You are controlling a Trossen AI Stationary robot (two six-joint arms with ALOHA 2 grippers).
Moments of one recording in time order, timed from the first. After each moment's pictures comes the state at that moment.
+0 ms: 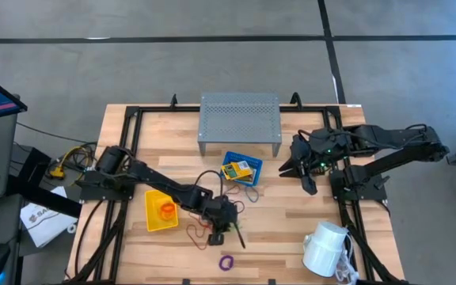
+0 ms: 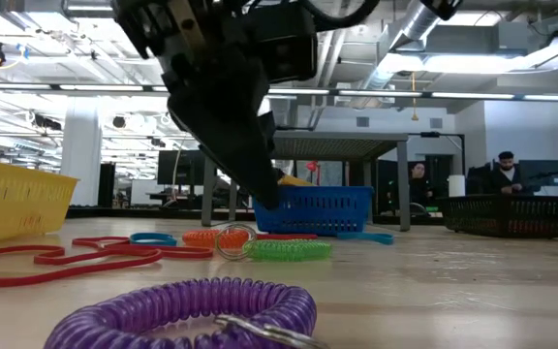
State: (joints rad) left arm -0.32 1.95 1.21 -0.21 0.10 -0.32; right arm 0.12 1.05 1.18 -0.79 -0.05 0.20
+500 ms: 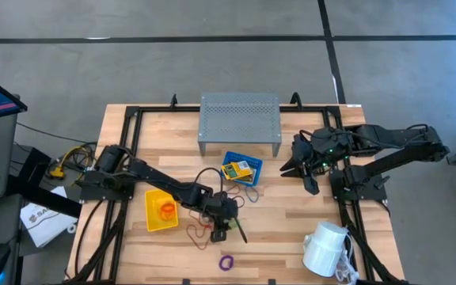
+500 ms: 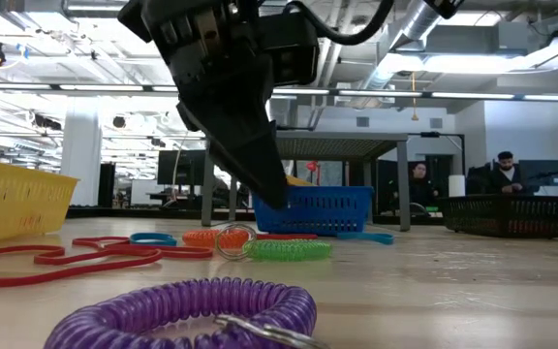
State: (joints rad) left arm -0.31 1.94 1.21 -0.23 0.05 -0.36; right arm 0.12 1.04 1.18 -0.81 -0.05 0.17
